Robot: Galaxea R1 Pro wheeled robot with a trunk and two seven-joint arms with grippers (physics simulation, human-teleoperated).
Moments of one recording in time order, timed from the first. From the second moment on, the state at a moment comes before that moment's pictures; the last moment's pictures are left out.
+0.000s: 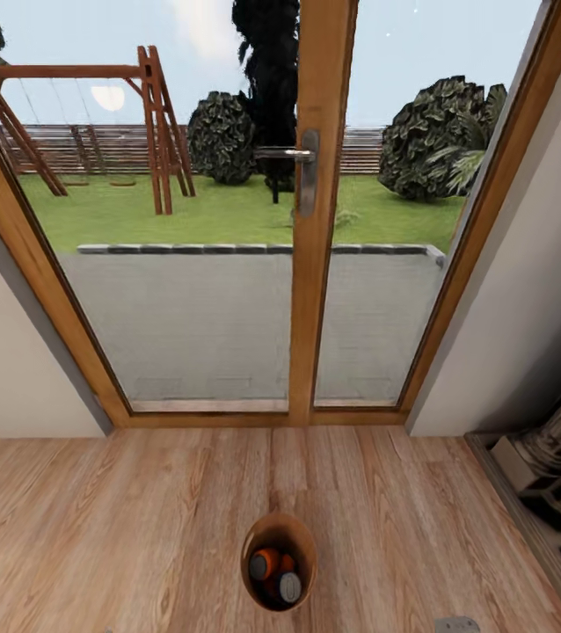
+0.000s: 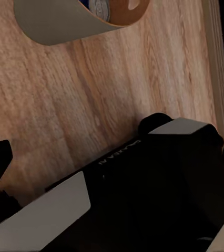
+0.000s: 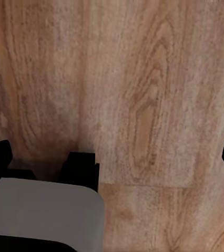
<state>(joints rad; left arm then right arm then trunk) -0.43 0.28 0.29 -0.03 -0.30 -0.11 -1.05 -0.45 -0.14 0.07 -0.06 0.02 0.11 0.14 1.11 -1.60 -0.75</state>
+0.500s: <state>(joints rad) -0.43 0.26 0.29 -0.03 -0.30 -0.11 -0.98 -0.45 -0.14 0.07 -0.06 0.02 0.11 0.14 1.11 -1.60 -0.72</state>
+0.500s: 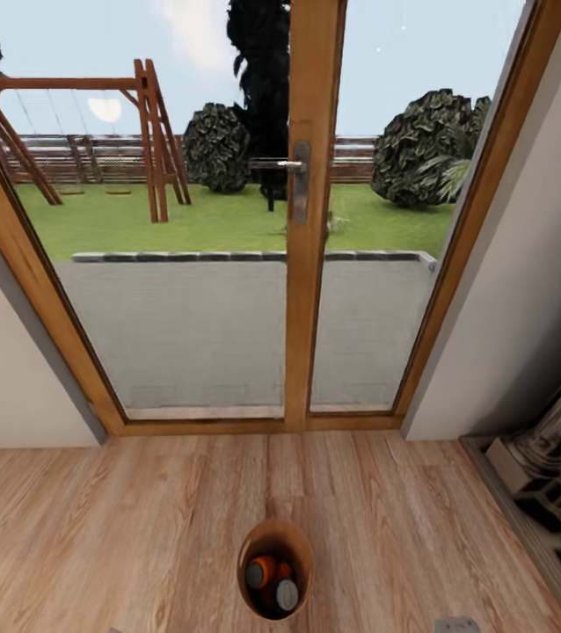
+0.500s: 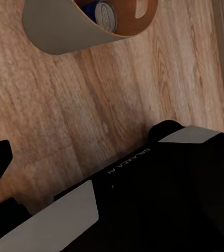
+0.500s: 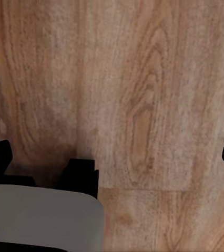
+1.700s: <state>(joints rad) -0.42 0.24 0.29 -0.03 -0.30 -0.10 -0.81 -0.38 -0.12 0.07 0.04 0.02 0.11 0.13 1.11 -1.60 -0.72</state>
